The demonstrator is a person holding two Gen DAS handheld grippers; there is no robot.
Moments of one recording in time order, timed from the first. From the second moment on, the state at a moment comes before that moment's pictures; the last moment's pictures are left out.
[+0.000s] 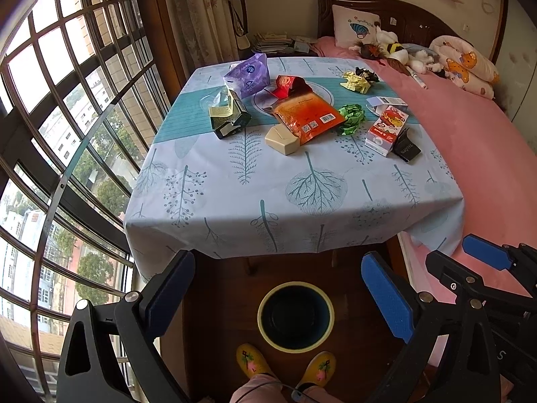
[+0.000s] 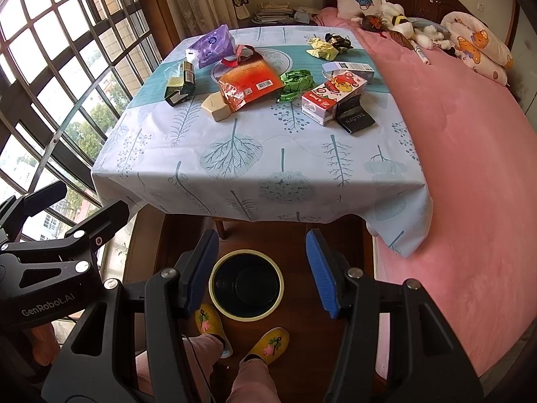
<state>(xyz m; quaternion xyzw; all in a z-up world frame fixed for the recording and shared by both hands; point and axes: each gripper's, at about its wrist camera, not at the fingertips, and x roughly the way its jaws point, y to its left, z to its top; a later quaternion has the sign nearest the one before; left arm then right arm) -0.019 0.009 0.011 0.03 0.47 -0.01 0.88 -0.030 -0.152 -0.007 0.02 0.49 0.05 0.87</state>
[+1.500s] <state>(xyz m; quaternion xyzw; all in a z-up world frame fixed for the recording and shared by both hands) -0.021 0.017 0.014 0.03 0.47 -0.01 0.88 -0.026 -0.143 0.003 0.02 0.49 0.06 0.87</state>
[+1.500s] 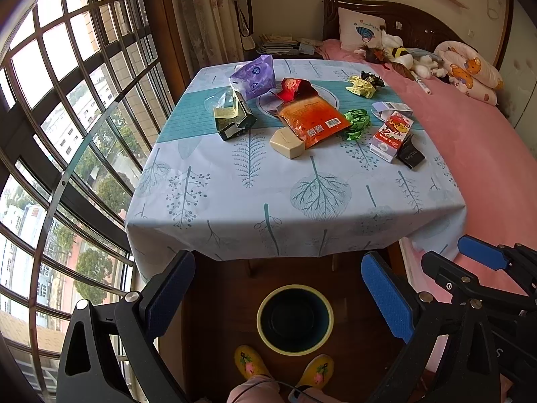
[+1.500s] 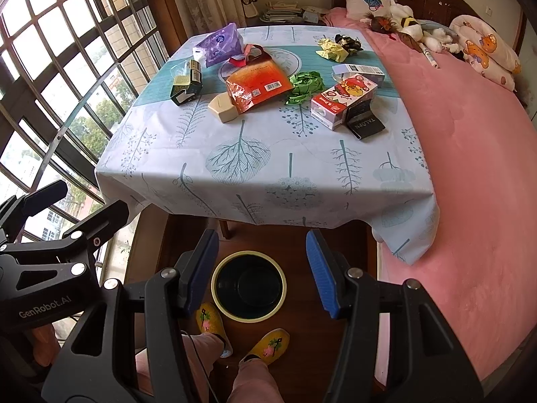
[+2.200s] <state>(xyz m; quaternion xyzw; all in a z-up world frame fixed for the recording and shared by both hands) 0.031 0.047 0.053 0.02 0.46 0.01 0.89 0.028 -0.139 0.025 0.04 0.46 0.08 0.88</state>
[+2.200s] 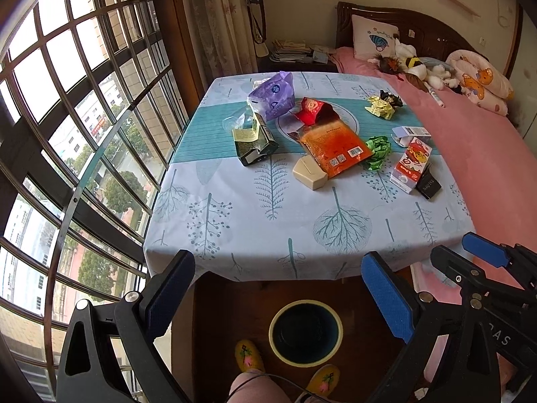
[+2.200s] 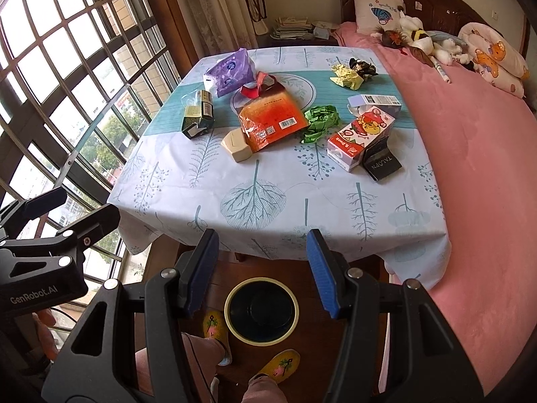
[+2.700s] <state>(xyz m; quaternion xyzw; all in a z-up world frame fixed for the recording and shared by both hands) 0.188 0.126 0.045 0.04 0.49 -0.04 0.87 0.156 -0.120 -0.011 0.15 0.50 0.00 0.85</state>
